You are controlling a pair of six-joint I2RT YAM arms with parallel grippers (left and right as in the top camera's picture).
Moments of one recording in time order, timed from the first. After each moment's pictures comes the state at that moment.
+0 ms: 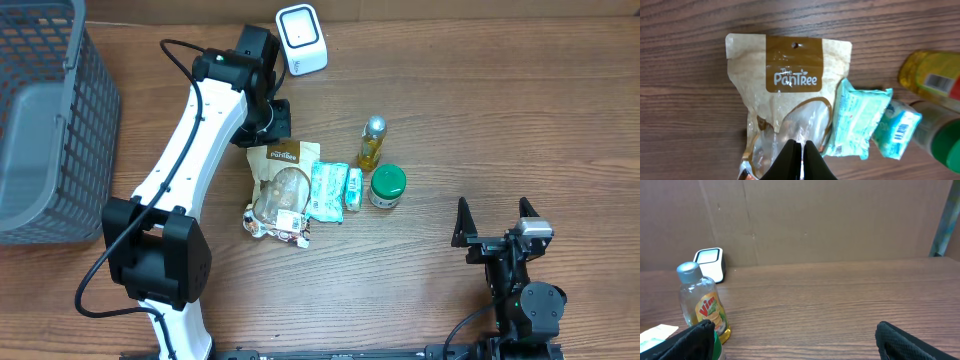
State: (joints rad) left arm -0.29 1.98 1.83 -1.25 0.10 -0.36; right arm -0.02 0.01 0.02 -0.04 -0.04 0.06
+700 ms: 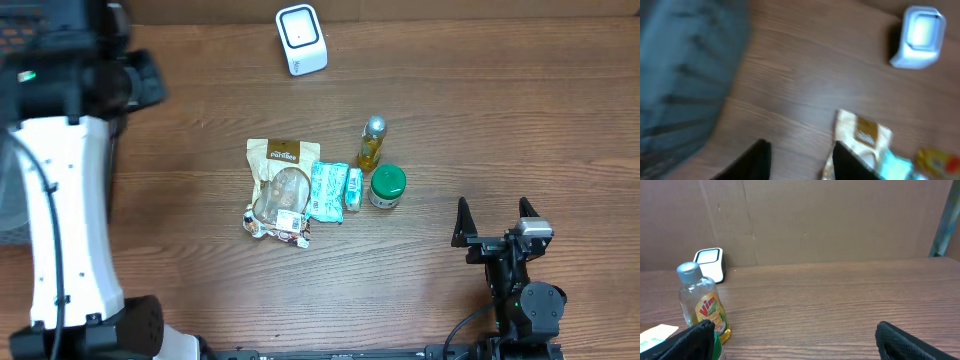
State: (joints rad) left arm 0.08 1.69 2.07 -1.37 -0.07 -0.29; right arm -0.02 0.01 0.02 -0.03 -0.04 0.06
